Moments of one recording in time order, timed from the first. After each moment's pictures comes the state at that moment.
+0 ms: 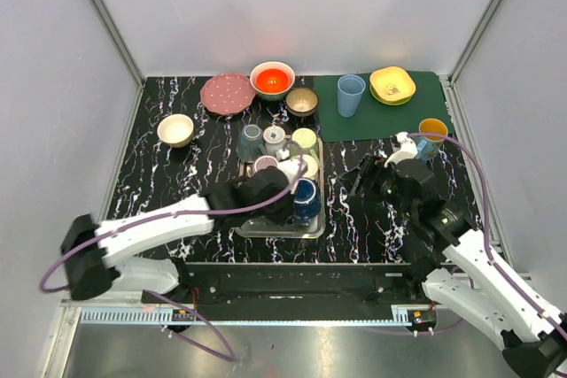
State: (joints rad) left arm -1.06 1.31 0.95 -0.48 -0.12 -0.40; right arm 0.59 0.74 0.71 -0.42 0.05 0.69
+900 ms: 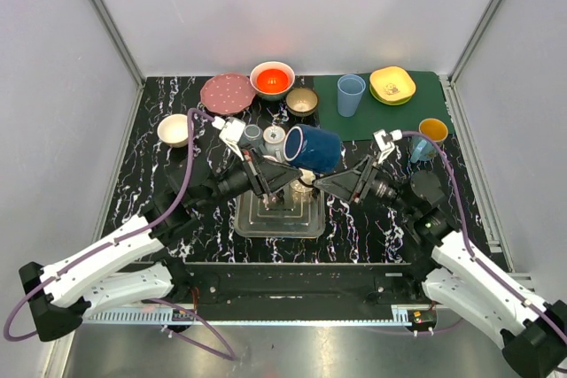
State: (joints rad) left arm -0.94 0.87 0.87 0.04 0.12 -0.79; right arm 0.59 0.71 0.50 0.38 -0.54 1.09
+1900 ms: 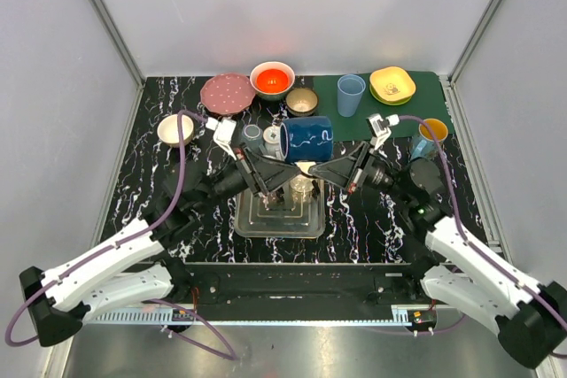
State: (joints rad) left arm -0.91 0.85 0.81 0.21 0.15 -0.87; right arm 0.59 0.90 0.60 0.67 -0.62 1.16
